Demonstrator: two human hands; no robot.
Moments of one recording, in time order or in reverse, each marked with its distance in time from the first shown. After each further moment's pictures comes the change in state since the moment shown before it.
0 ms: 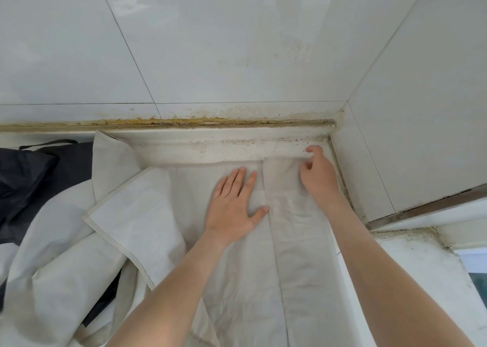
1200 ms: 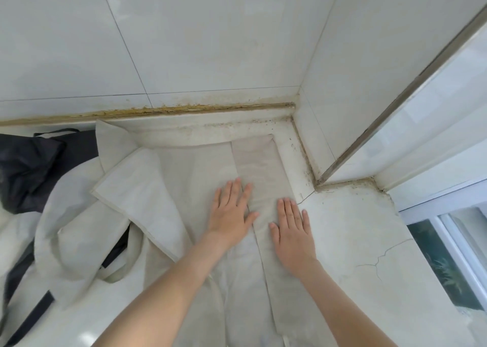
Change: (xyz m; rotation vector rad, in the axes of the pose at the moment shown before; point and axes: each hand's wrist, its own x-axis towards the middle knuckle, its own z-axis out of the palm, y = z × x) left_hand -0.092 0.061 -0.017 0.010 -0.262 0.021; right_hand -0.226 0.062 0.011 -0.561 -0.125 -0.090
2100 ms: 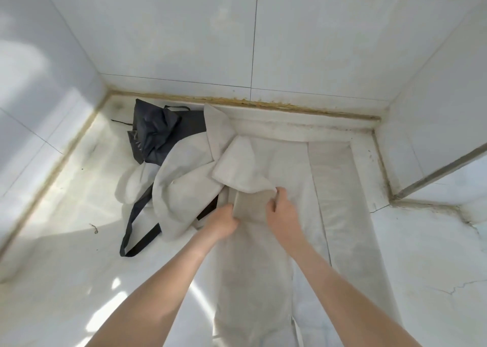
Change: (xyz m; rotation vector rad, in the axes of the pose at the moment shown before) left_hand -0.128 -0.134 -0.028 -0.657 -0.142 -0.557; right_hand -0.014 -0.185 -0.019 0.694 -0.093 -0.075
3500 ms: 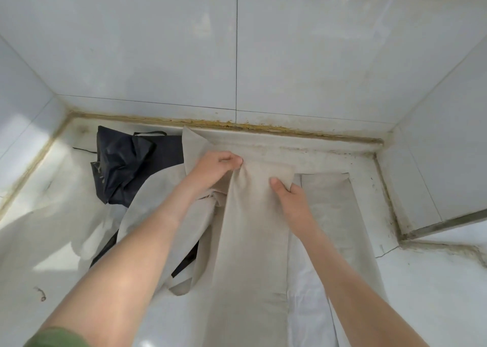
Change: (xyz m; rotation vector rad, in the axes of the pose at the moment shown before) left_hand 0.127 0.089 -0.113 -0.449 0.092 0.411; right_hand 0.121 -0.021 -0.047 0.715 -0.068 0.149
